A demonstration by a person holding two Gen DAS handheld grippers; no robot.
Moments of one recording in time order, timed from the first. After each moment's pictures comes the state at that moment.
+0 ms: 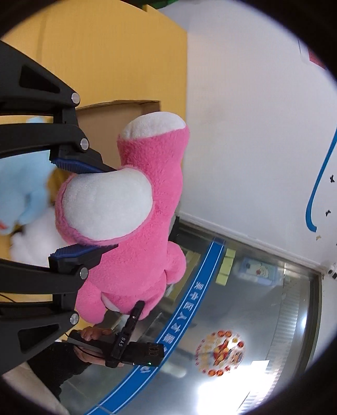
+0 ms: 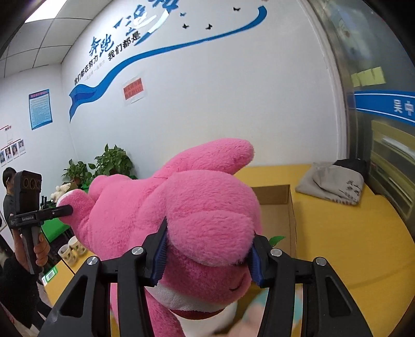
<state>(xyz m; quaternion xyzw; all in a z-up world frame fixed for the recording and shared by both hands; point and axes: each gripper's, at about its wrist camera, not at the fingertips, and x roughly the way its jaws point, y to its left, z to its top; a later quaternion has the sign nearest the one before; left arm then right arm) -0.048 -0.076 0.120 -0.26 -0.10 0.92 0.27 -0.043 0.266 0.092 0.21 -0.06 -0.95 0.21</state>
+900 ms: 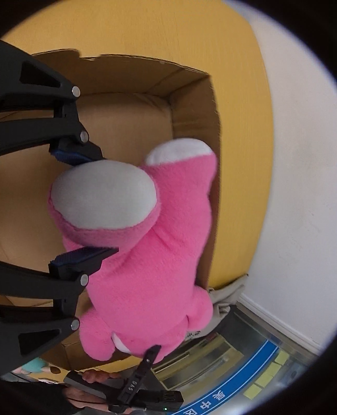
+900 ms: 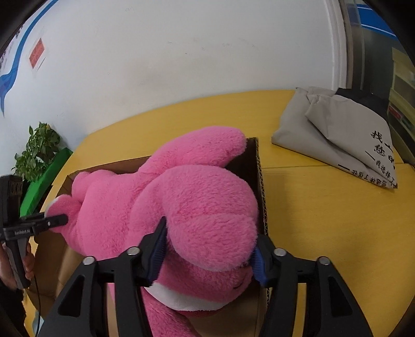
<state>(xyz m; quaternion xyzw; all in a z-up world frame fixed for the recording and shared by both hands) -0.359 -0.046 -0.074 -0.50 -0.10 0.85 0.15 -0.367 0.293 -0.051 0.42 -0.08 -0.90 0.11</state>
